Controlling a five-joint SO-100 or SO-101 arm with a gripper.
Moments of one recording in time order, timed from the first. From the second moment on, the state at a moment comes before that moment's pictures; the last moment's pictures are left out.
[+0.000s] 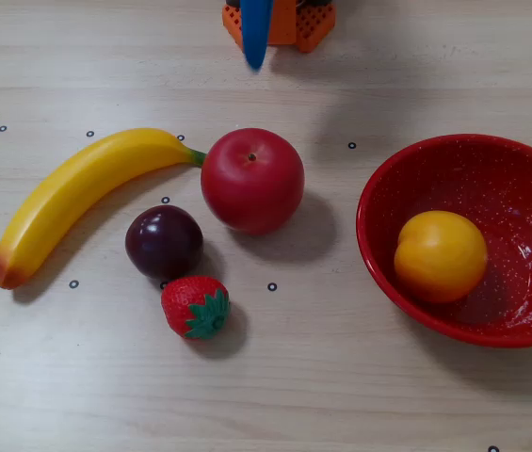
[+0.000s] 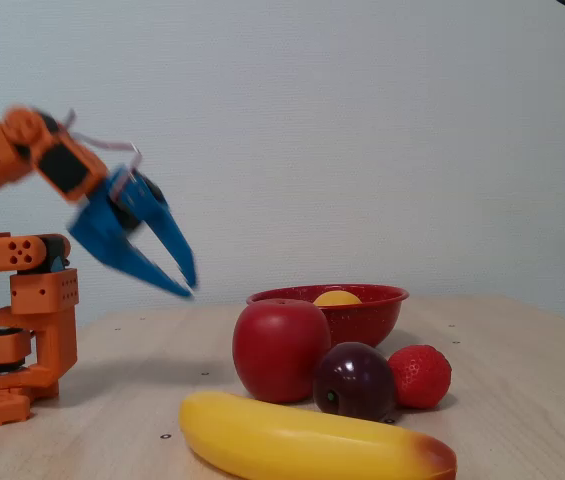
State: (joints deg) arm -2.5 171.5 153.3 67.3 8.3
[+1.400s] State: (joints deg) arm -2.5 182.8 174.1 54.0 -1.3
